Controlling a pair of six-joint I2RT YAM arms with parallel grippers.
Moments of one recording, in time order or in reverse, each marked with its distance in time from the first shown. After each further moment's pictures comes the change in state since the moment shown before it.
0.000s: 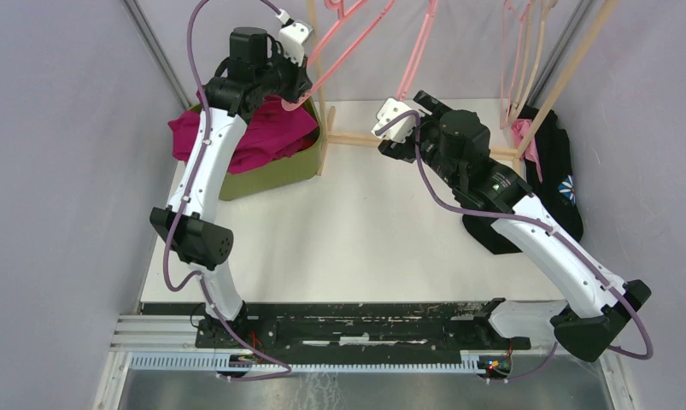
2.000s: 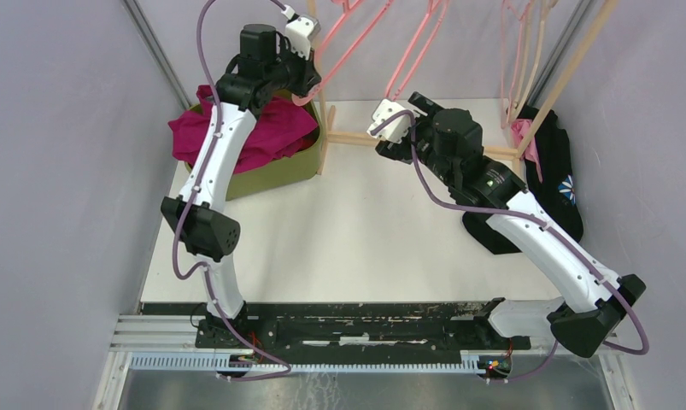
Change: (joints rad) left arm -0.010 0.089 0.055 0.071 0.004 -0.079; right arm -0.007 0.029 0.003 -0.019 -0.006 0.000
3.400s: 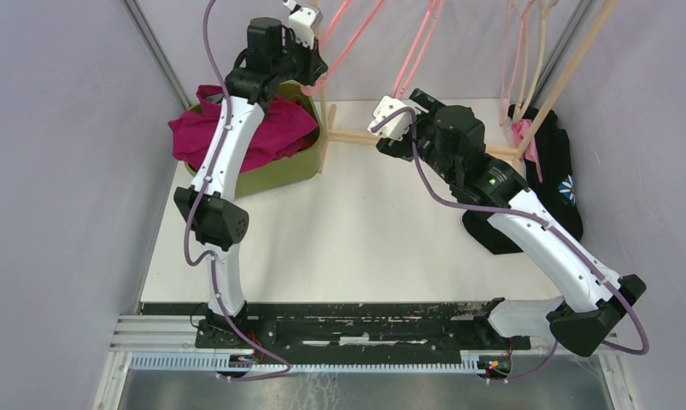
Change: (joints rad) left arm 0.000 0.109 0.120 0.060 -0.005 -0.072; right arm -0.001 0.008 0.031 -0.013 0.002 -0.005
